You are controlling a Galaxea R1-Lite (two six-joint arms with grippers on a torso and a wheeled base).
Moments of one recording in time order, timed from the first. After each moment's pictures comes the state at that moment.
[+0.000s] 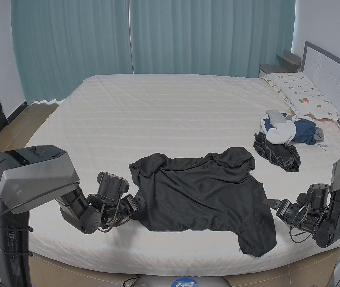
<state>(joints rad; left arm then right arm) -0.42 2.31 -0.83 -0.69 0.10 -0.89 0.06 2.25 -0.16 -1.55 0.21 0.72</state>
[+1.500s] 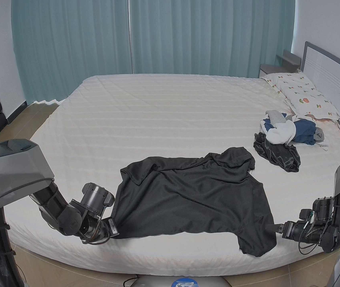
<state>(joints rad) -0.39 2.14 -0.68 -0.32 0.15 -0.78 -0.07 2.34 -0.03 -1.55 0.37 0.36</state>
